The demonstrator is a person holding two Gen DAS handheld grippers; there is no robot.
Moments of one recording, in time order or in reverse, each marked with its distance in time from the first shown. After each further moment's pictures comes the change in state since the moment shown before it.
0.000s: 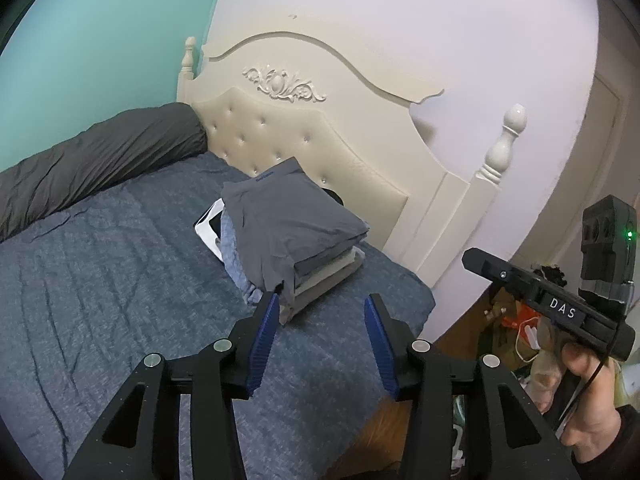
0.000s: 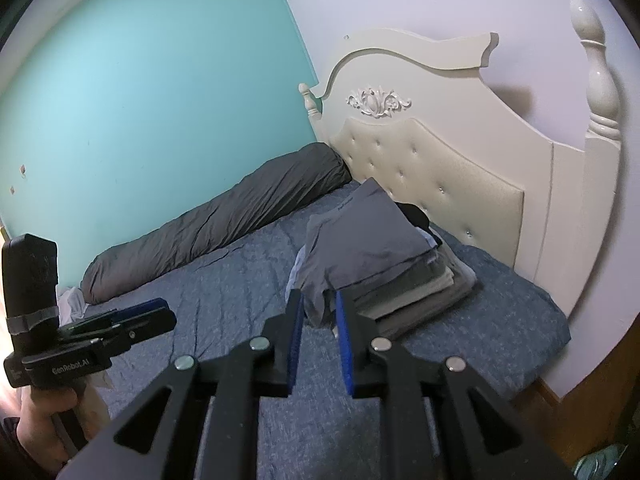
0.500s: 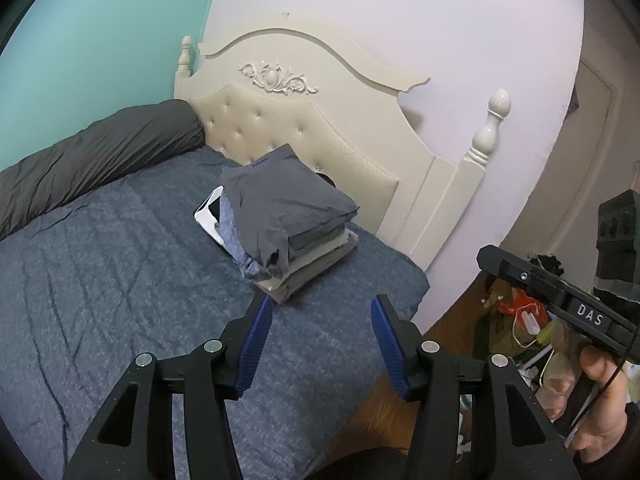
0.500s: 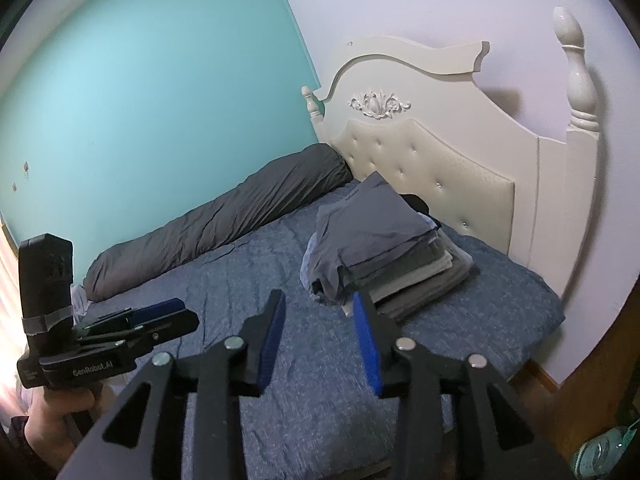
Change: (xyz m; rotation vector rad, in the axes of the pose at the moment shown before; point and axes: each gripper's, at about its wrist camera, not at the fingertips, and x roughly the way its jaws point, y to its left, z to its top) left arm -0.025 -0.007 -0.036 0.013 0.015 -0.008; right arm -0.041 0.027 -0.034 -0.002 -0.013 -0.020
